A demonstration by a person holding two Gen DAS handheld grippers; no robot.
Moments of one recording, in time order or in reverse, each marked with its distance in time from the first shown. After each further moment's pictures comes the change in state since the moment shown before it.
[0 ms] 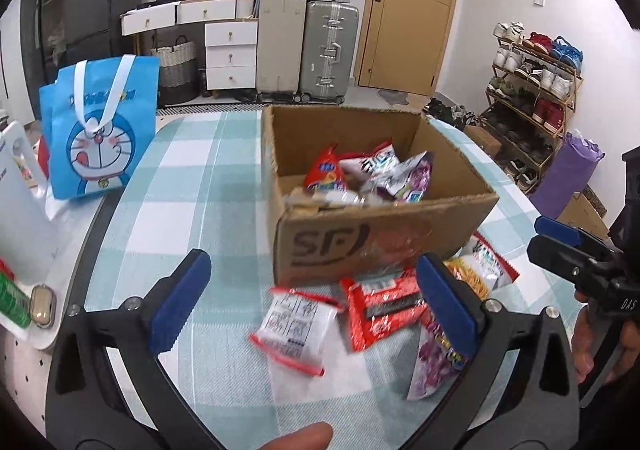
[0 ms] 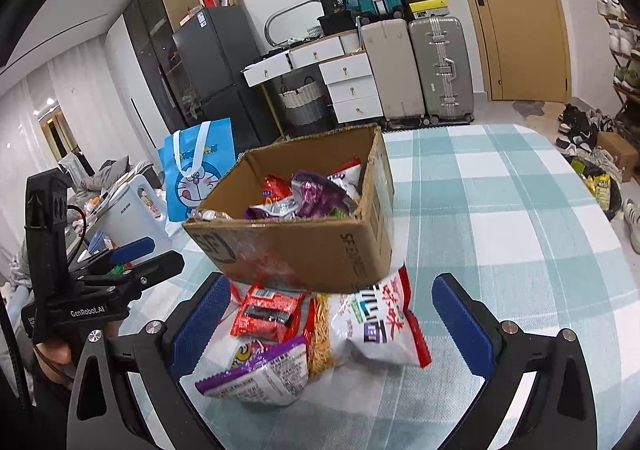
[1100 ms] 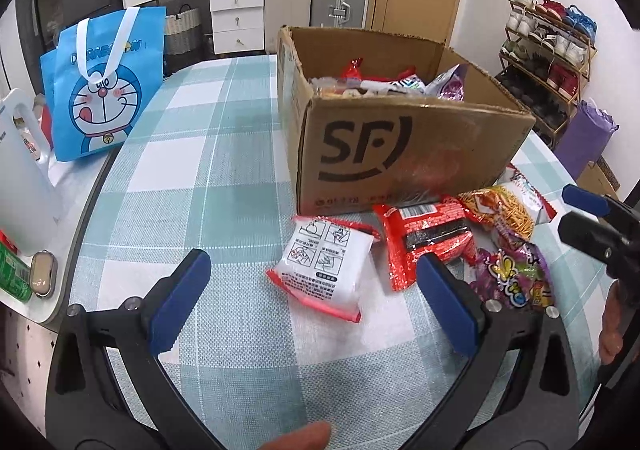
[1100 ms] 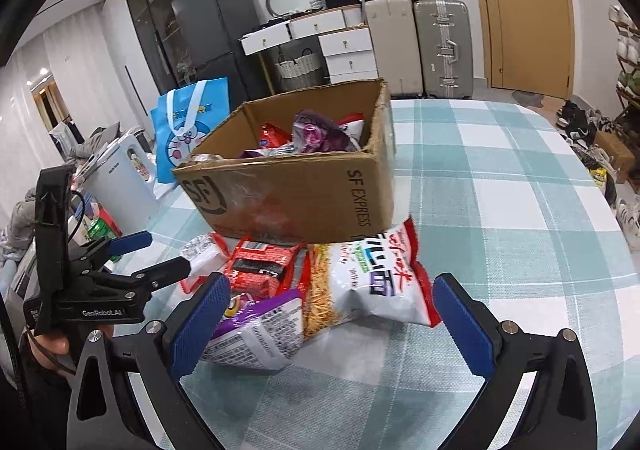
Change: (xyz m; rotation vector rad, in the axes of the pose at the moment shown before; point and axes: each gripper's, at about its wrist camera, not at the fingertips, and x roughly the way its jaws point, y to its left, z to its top) left arm 0.036 0.010 -0.044 0.022 0.142 0.051; right arm 0.018 0.007 -0.022 -0.044 0.096 -0.061
